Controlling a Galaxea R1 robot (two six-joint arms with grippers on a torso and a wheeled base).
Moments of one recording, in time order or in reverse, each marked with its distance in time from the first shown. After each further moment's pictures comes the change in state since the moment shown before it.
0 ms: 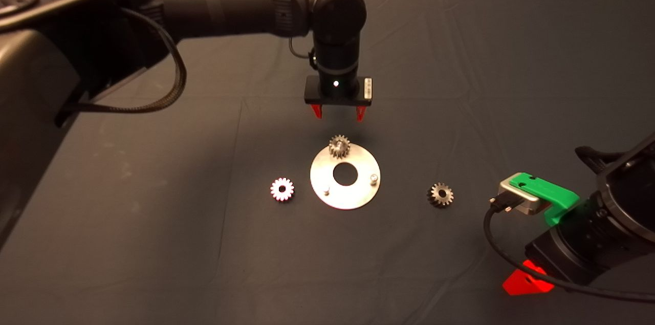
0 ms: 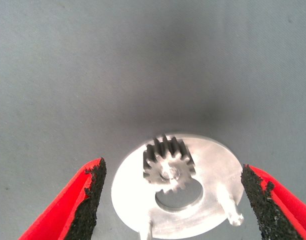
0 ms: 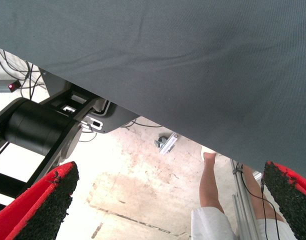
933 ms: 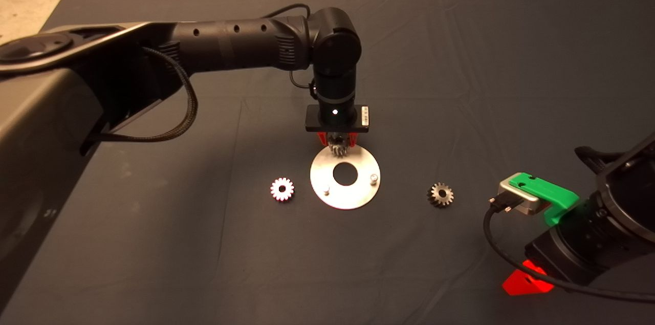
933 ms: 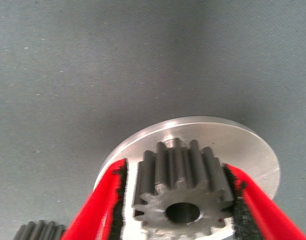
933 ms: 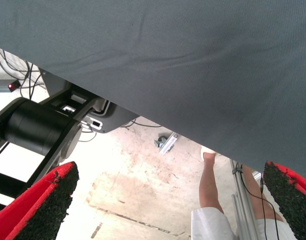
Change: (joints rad) left arm 0.111 0.003 -0.037 0.012 0.001 -0.004; right arm 0.000 0.001 0.000 0.000 0.000 0.000
